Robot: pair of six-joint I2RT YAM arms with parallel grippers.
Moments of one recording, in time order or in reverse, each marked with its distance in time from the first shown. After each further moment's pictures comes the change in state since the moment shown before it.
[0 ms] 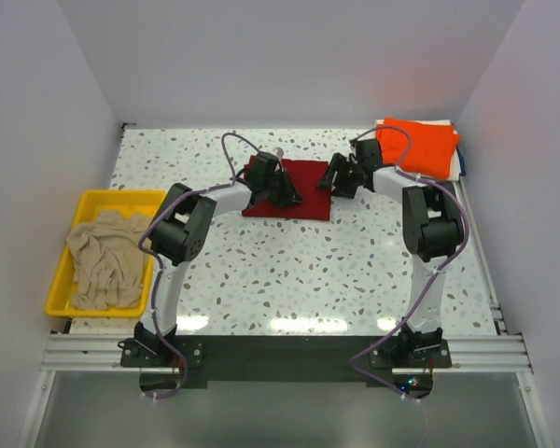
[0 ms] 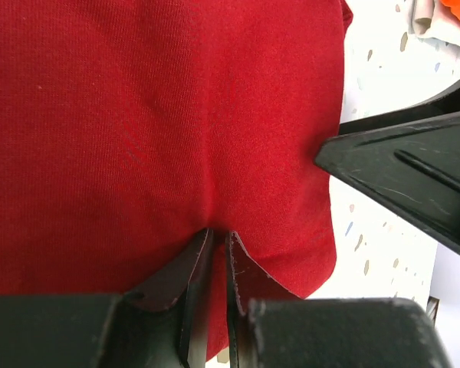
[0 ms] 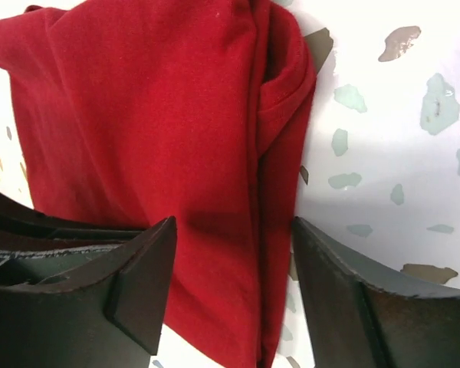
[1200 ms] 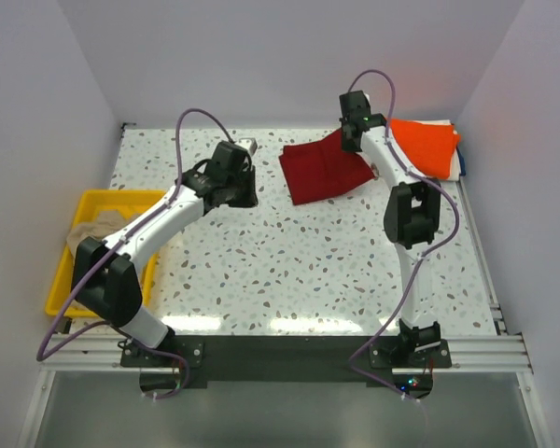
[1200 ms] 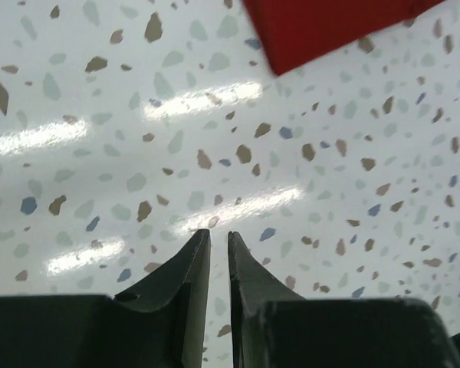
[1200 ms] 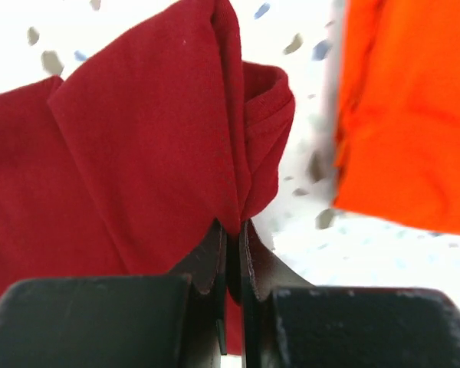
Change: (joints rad) left arm 0.000 -0.646 -0.149 -0.581 -0.273 0.360; right arm 0.062 0.228 0.755 -0.563 0.672 -0.361
